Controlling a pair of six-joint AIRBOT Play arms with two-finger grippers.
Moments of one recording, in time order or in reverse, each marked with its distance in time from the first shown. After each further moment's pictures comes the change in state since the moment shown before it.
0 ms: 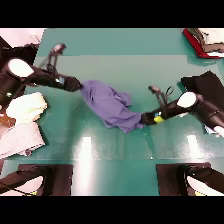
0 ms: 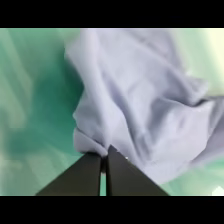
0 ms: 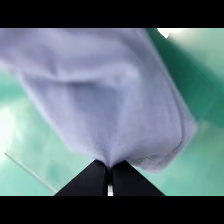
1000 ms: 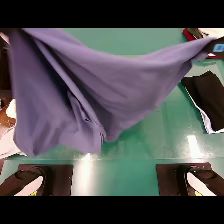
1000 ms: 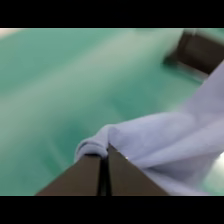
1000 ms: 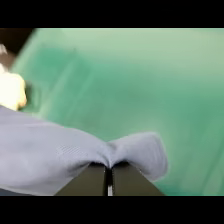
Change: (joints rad) left arm 0.000 0.178 0.571 0.027 -0.371 -0.038; right arm -0.257 0.140 0.825 -0.018 0.376 0.149
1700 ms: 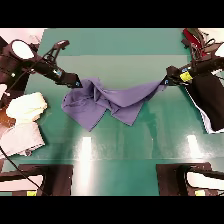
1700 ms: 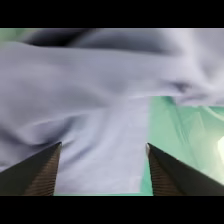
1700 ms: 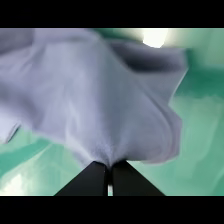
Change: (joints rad) left arm 0.065 -0.424 -0.336 0.064 0.077 0.022; right arm -0.050 -0.434 -0.227 -0.060 -0.086 -0.039
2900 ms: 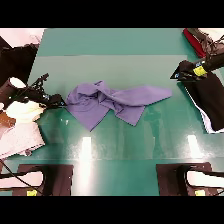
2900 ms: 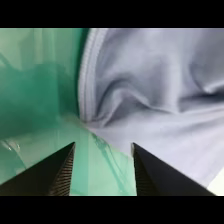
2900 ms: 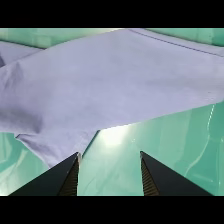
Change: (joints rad) left arm 0.282 0.006 -0.482 -0.072 0.228 0.028; right arm -0.080 -0.024 0.108 -0.085 0.077 -0.002
